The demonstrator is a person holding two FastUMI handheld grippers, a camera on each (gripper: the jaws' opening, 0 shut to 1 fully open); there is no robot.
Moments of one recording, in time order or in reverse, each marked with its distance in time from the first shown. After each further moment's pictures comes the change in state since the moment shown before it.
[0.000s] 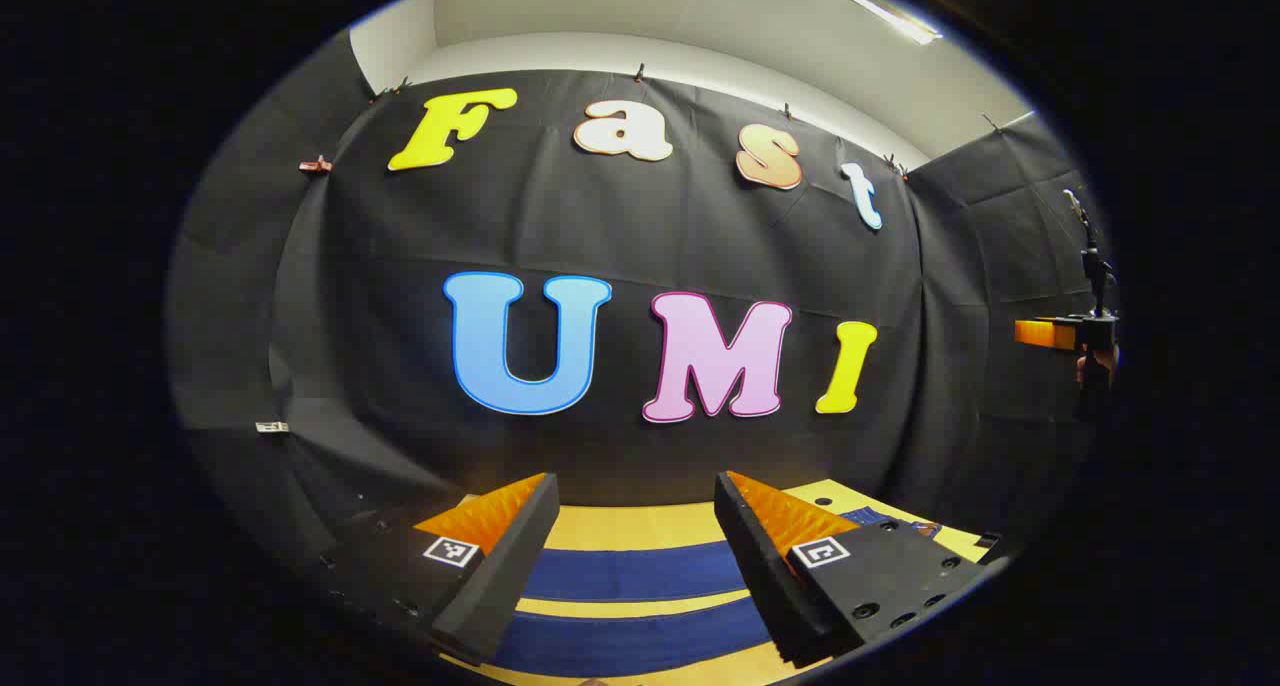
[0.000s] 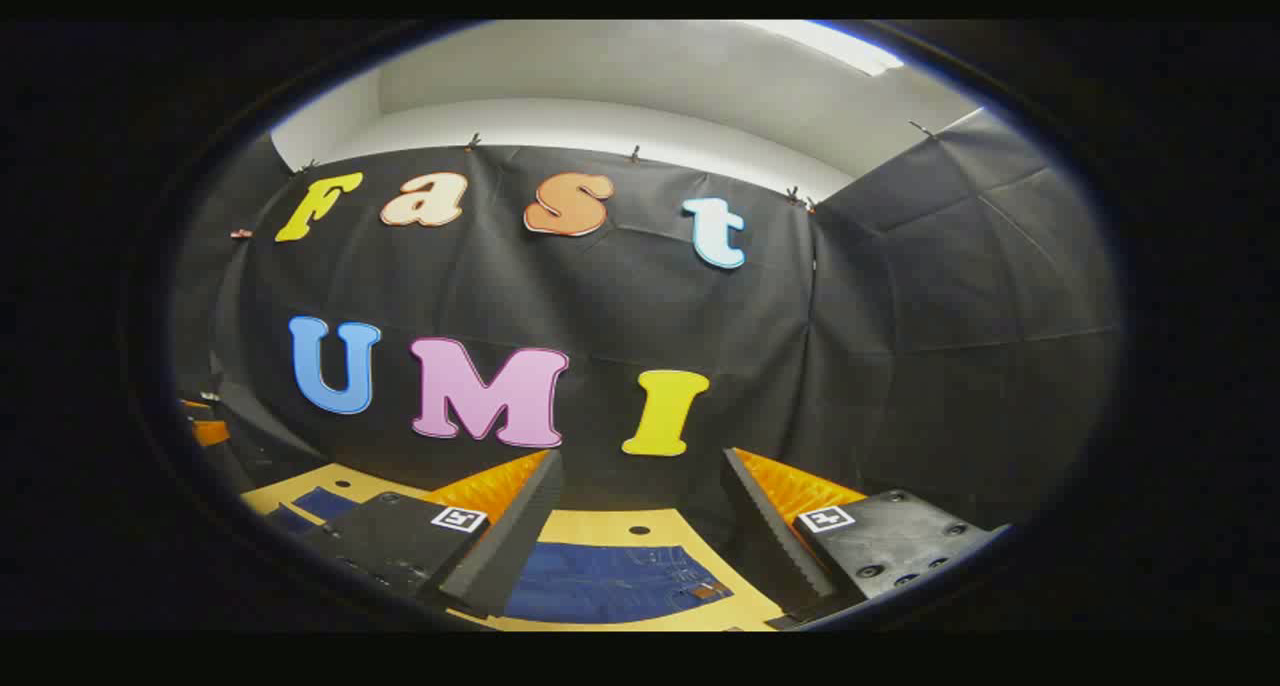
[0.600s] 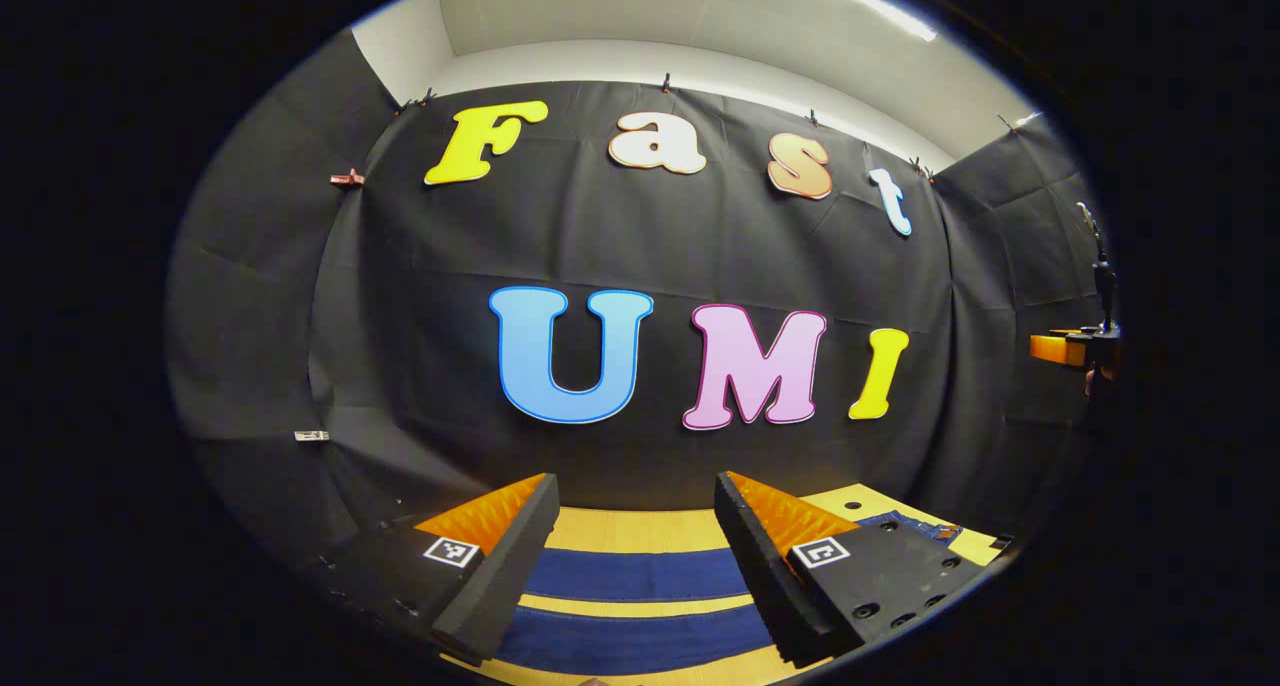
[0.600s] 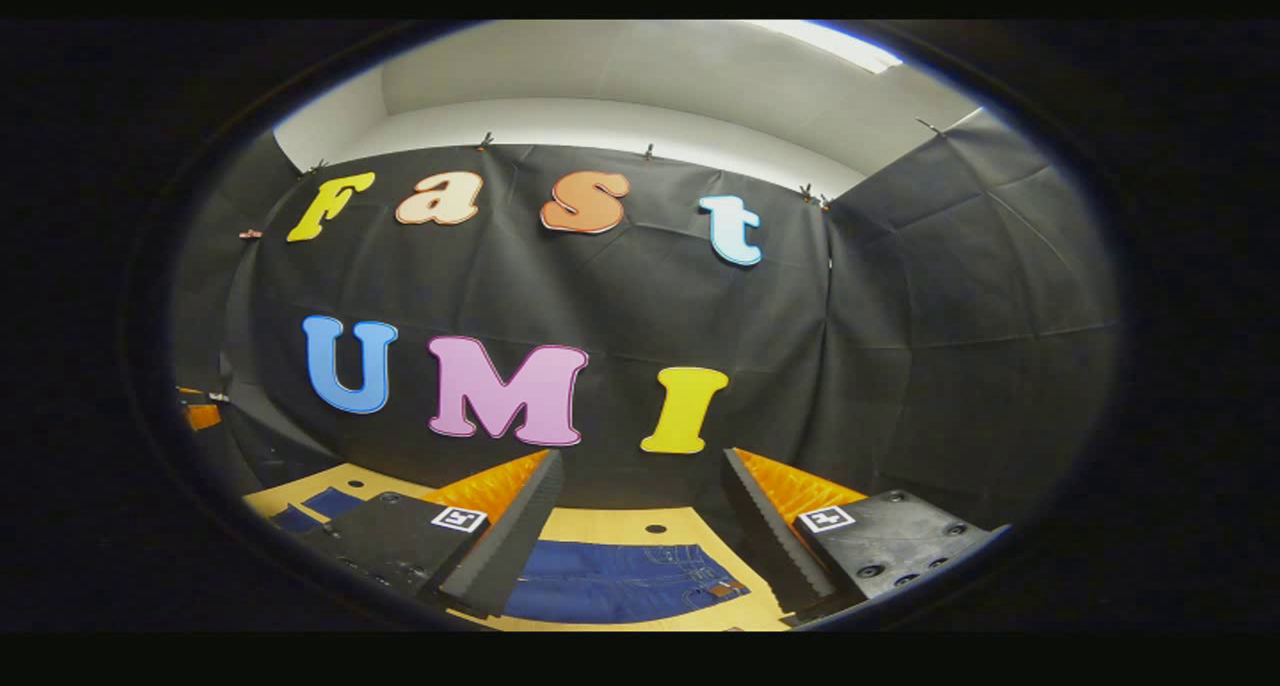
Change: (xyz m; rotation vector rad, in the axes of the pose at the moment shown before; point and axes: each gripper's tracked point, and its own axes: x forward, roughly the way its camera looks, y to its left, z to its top) left arm -0.017 0.029 0.014 -0.004 -0.007 0.088; right arm -0.002 0.017 -0.012 -0.003 0.038 0.042
